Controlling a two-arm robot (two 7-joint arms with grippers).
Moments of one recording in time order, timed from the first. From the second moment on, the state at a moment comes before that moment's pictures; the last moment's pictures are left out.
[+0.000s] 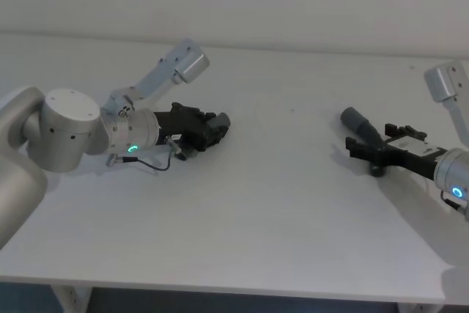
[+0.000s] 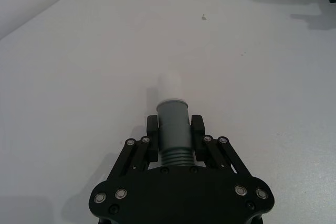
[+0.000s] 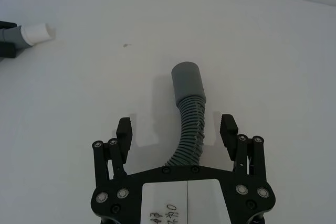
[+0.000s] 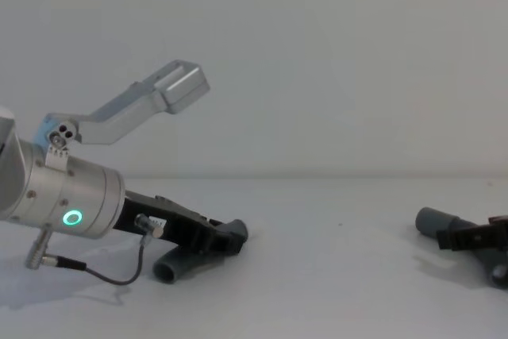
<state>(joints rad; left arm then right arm) -0.59 0.38 0.60 -1.29 -0.27 0.42 -0.54 0.29 0.50 -0.31 -1.52 0.43 0.53 0.34</state>
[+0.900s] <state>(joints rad) -0.59 0.38 0.60 -1.29 -0.27 0.42 -0.54 0.31 0.51 -0.34 -1.51 0.42 0.55 0.33</state>
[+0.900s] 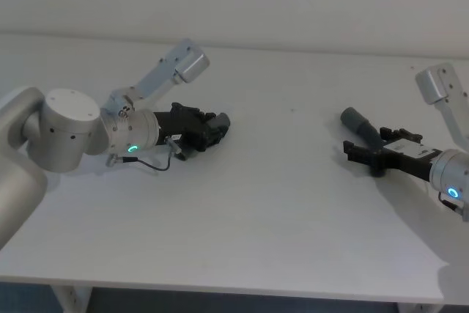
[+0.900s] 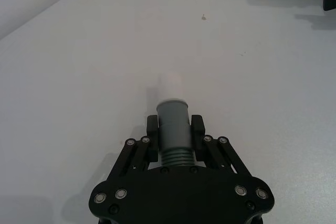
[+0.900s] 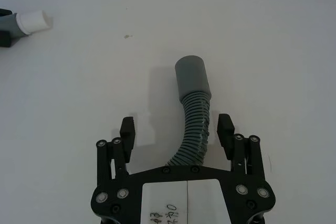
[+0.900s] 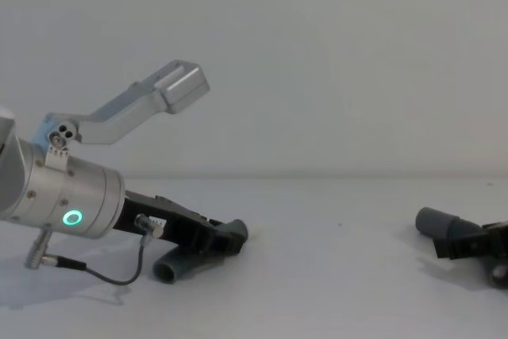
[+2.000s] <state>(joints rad) -0.59 0.38 0.60 -1.29 -0.27 0.42 -0.54 0.31 0.51 -0.35 -1.51 0.41 0.55 0.33</state>
